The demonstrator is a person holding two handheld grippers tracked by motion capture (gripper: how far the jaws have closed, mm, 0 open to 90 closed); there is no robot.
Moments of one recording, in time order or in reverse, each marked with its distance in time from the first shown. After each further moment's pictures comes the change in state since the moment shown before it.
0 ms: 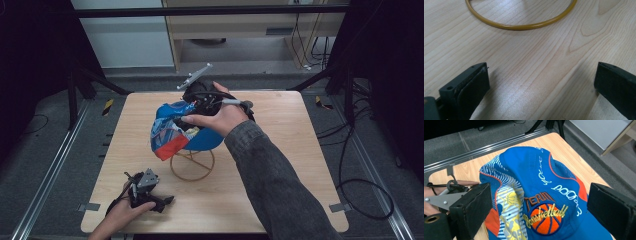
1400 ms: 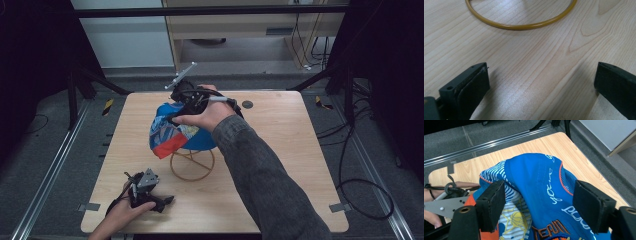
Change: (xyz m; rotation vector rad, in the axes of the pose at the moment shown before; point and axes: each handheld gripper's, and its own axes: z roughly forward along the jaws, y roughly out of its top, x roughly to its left) left arm 0.000 0.000 0.000 0.000 0.000 0.002; right arm 0.003 0.017 0.027 0.035 0.033 -0.039
